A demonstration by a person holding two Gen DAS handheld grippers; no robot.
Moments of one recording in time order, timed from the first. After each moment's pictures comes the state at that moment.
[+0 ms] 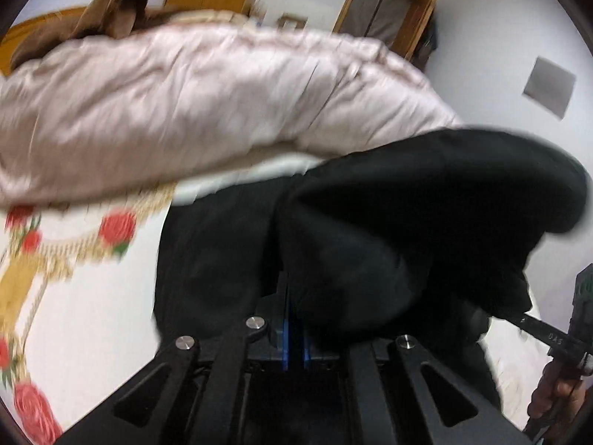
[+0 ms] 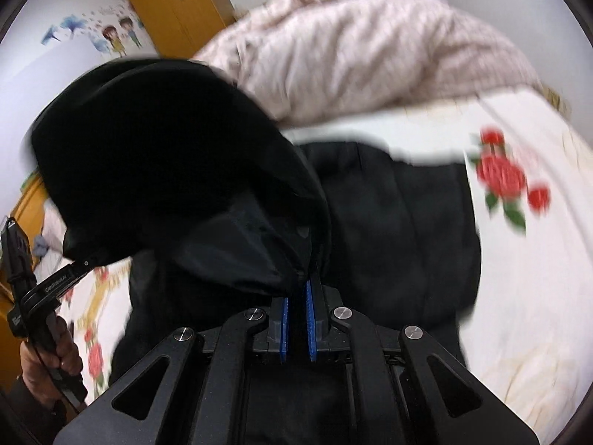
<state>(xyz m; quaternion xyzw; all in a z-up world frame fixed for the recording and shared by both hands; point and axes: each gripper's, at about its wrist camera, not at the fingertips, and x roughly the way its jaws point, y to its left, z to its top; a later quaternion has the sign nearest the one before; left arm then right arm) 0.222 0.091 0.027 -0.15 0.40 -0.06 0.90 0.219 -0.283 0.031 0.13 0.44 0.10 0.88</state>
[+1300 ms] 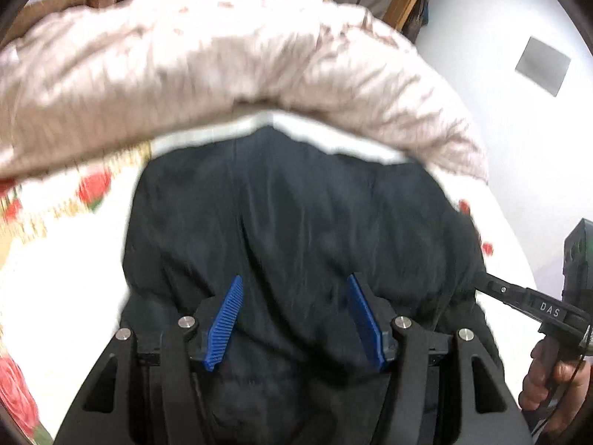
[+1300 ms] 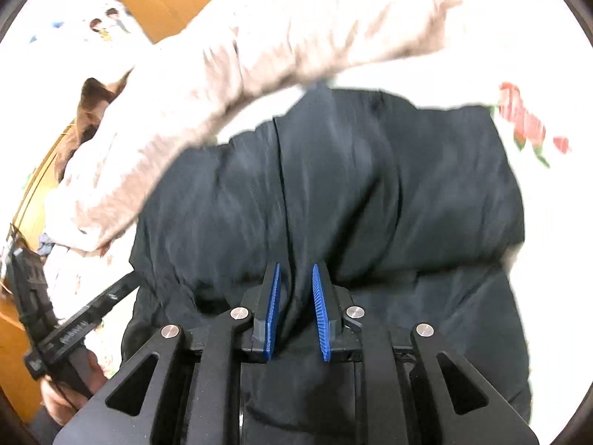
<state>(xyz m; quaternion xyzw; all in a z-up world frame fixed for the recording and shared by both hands) 0.213 0.066 0.012 -0.14 0.41 -0.09 0.90 0.211 -0.242 0.021 0.15 0.47 0.11 0.86</state>
